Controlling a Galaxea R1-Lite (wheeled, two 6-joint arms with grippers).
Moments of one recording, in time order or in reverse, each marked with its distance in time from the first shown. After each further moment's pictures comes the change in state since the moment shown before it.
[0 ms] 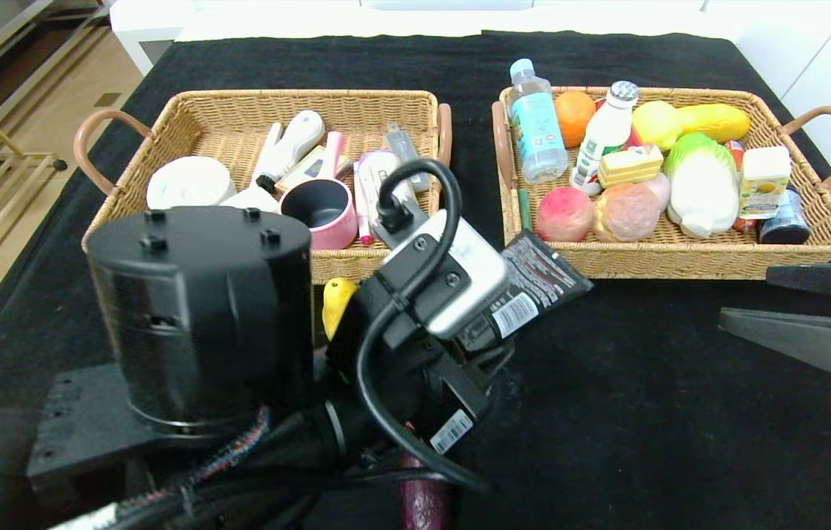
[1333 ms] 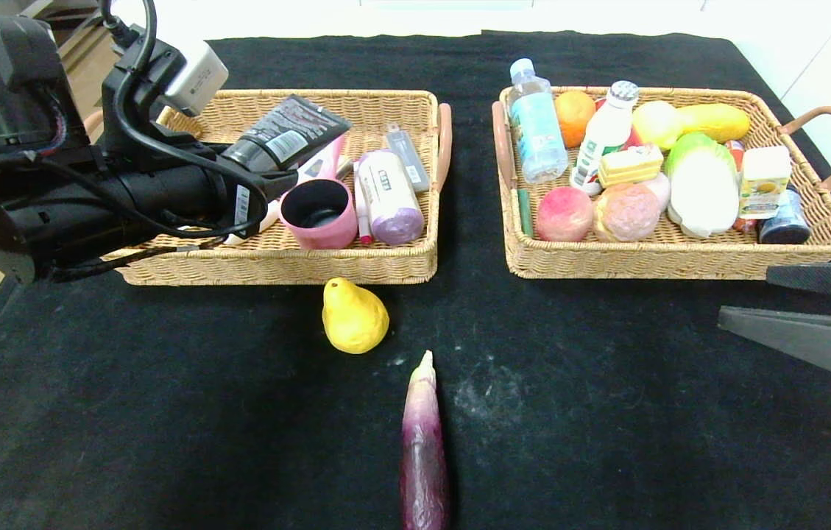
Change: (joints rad) left arm 0.679 -0.018 -0.283 0.163 -0.238 0.005; right arm -0.004 0.004 -0.002 0.000 -0.003 0.001
